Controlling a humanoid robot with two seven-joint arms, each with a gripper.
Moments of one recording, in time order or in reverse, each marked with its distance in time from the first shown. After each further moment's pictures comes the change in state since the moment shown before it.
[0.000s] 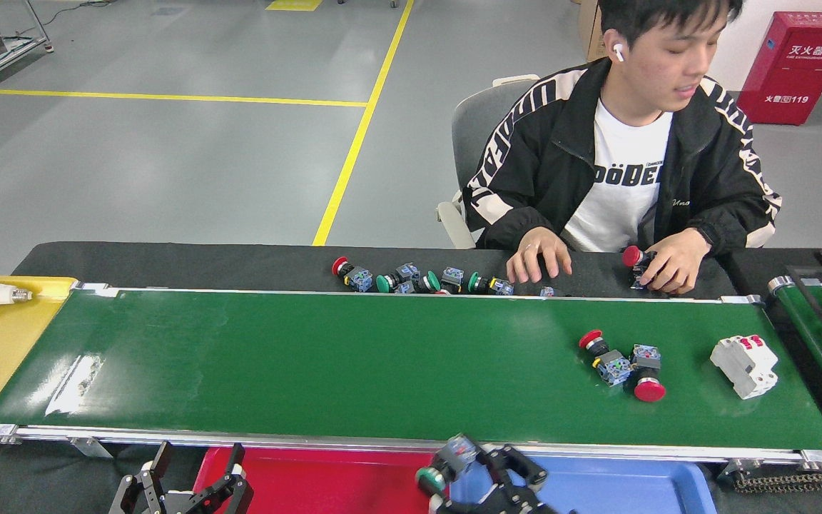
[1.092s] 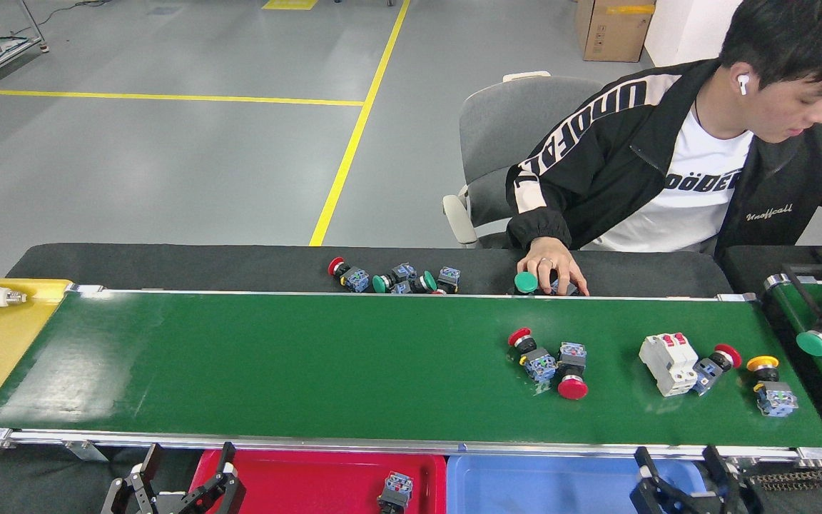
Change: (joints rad) left arm 0.003 0.000 0.010 0.000 0.000 0.036 0.004; right arm 0.217 0.051 -0.717 -0.100 0.000 0.155 -0.108
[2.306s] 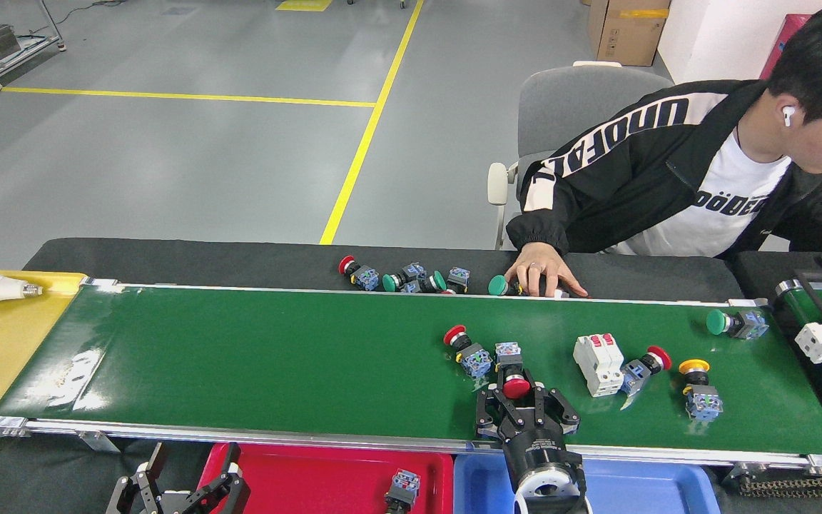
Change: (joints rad) left arm -0.005 0.000 -0.009 0.000 0.000 0.000 -0.001; right arm -0.467 0.027 0.679 0.337 0.127 0.641 0.126
